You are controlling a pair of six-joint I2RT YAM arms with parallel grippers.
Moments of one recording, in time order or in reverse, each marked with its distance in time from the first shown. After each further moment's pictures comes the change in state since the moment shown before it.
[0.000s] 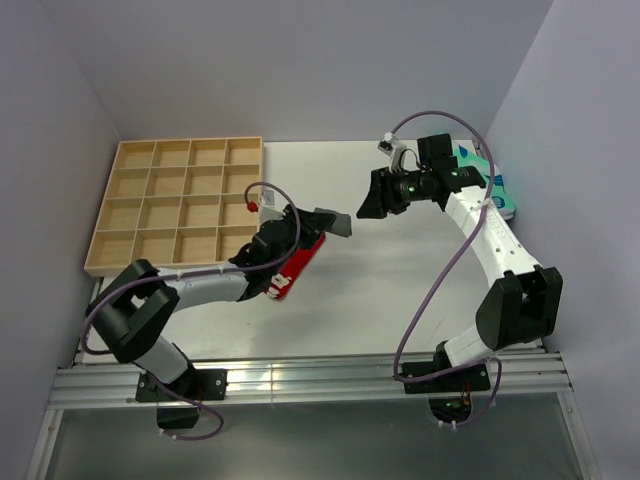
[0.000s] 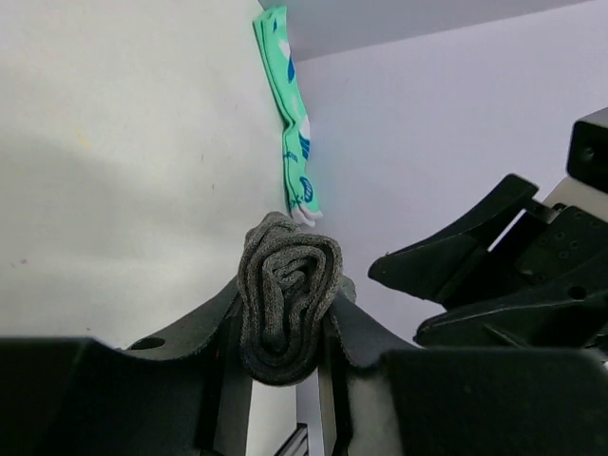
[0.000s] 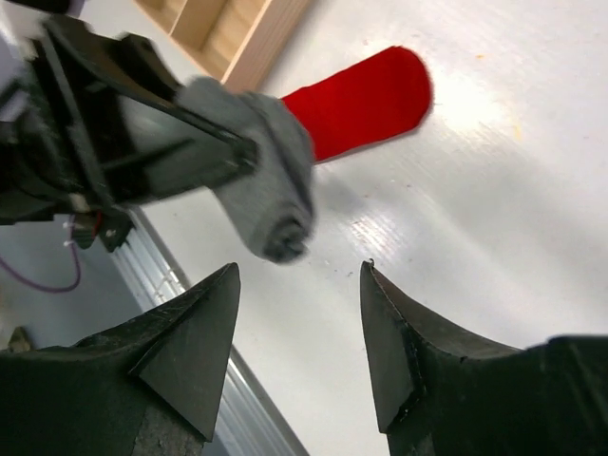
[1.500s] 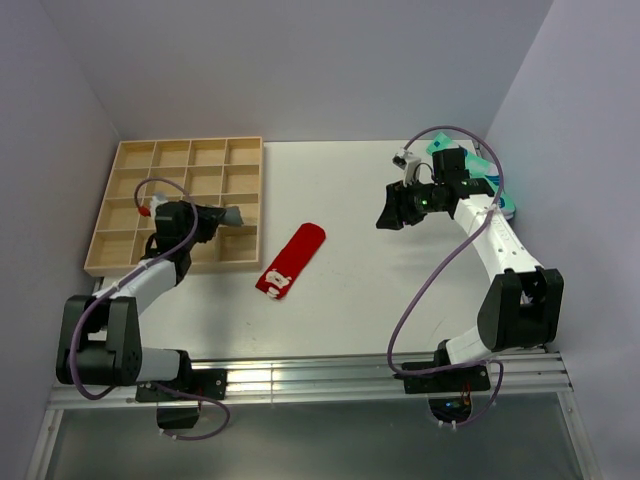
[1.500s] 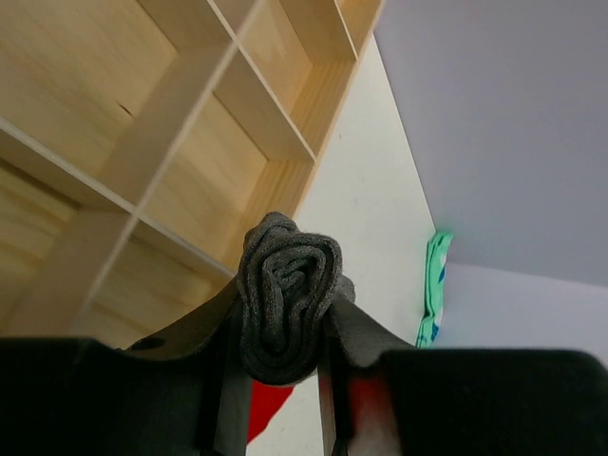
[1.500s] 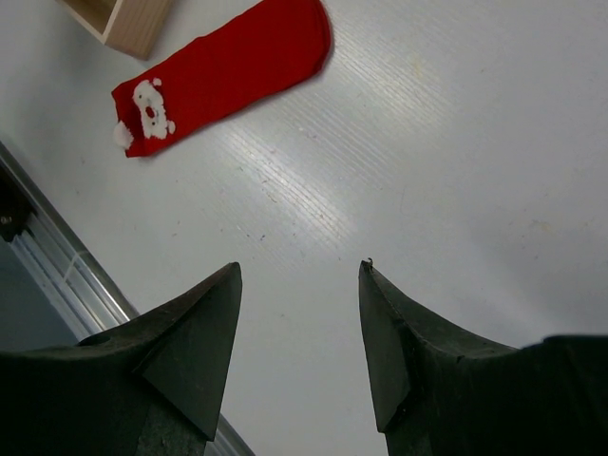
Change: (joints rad) left arm 0.751 -0.247 -0.152 -0.387 0.308 0.175; right arm -0.114 -0.024 -0.138 0.023 0.077 -0.181
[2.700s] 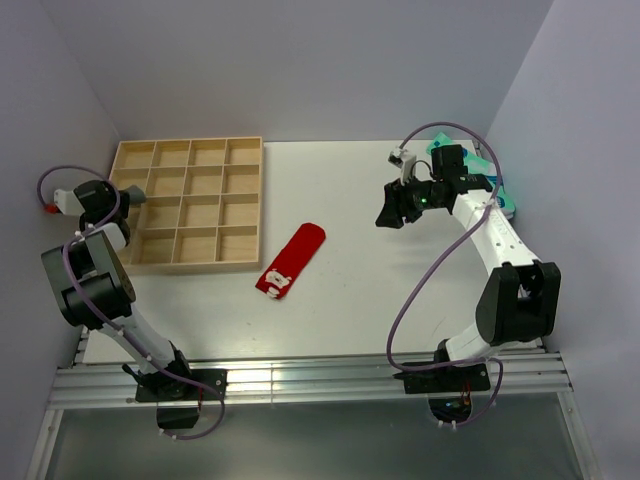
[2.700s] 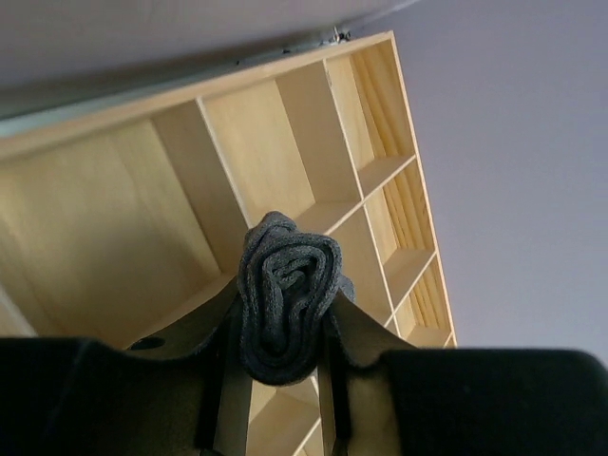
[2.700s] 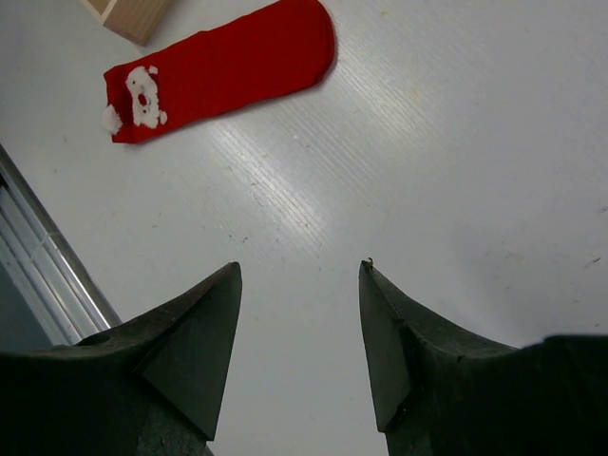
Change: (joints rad) left arm 0.527 0.416 0.374 0.050 -0.135 0.127; right arm 0.000 0.036 0.036 -0.011 -0.036 -0.125
